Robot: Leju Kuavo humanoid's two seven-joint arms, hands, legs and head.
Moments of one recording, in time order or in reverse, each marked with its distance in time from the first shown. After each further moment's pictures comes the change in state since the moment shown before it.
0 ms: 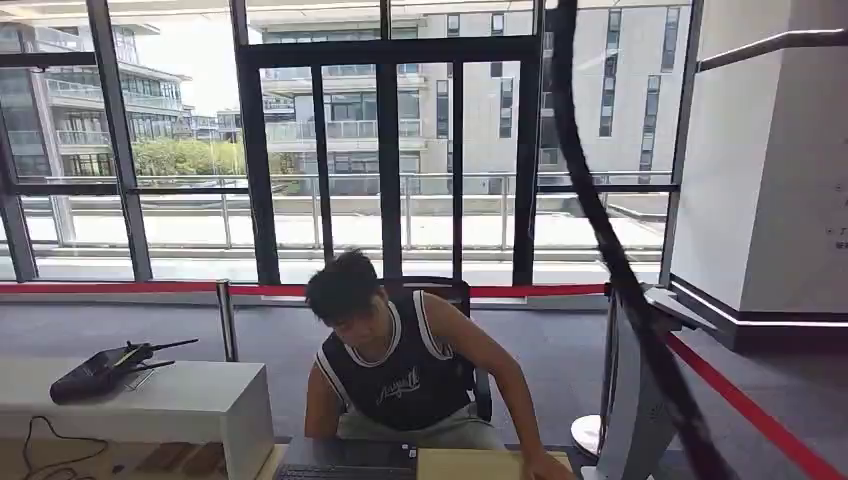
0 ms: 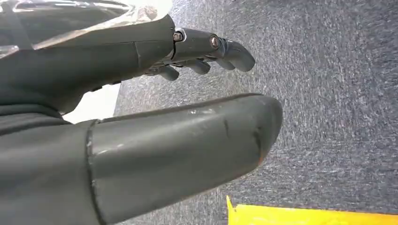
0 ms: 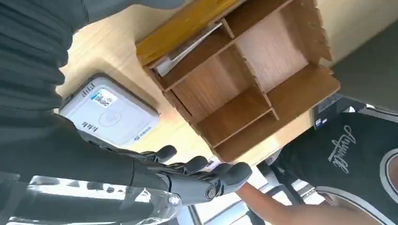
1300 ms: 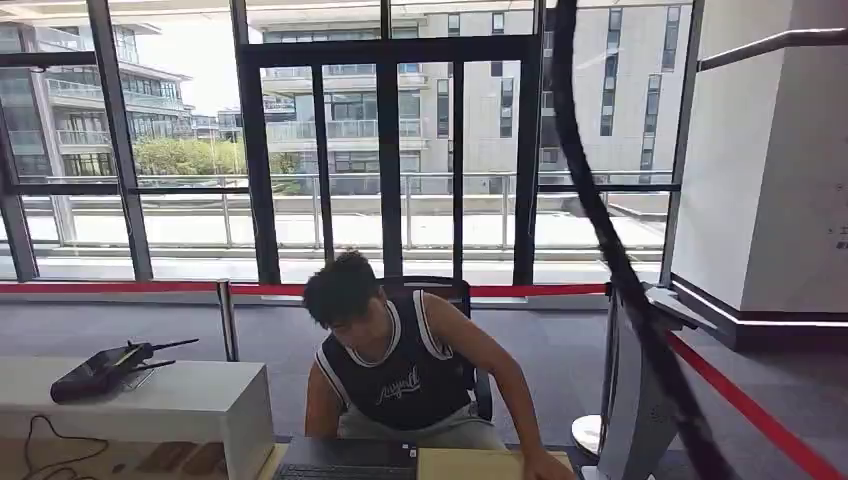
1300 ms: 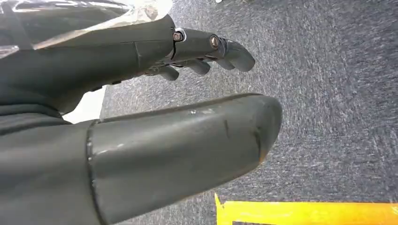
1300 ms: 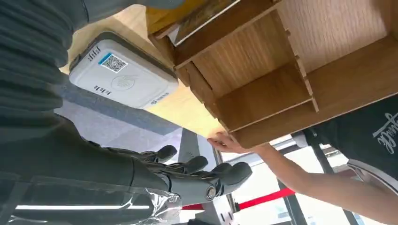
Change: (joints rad) left arm -0.008 -0.007 -0.010 -0.010 -0.003 -0.007 -0.044; right arm -0.048 0.132 -0.008 0.211 0.387 -0.163 0.066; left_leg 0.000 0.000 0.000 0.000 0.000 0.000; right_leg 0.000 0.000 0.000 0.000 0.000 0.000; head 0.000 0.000
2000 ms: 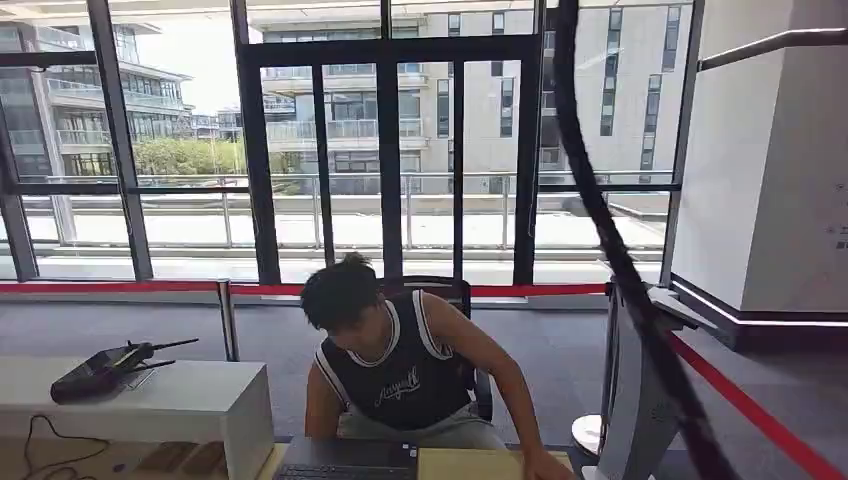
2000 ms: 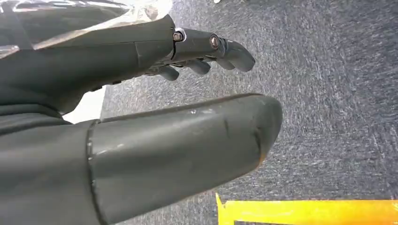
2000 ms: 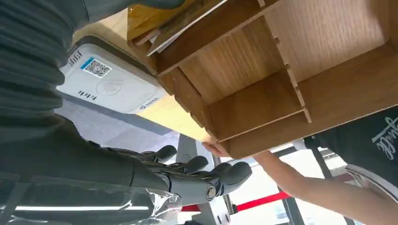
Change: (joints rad) left arm -0.001 -0.002 -0.011 0.000 -0.006 -0.008 0.005; right arm -0.061 0.059 0.003 0.145 0.015 -0.044 -0.042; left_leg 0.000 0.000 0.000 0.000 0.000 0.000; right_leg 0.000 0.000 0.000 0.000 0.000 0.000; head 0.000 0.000
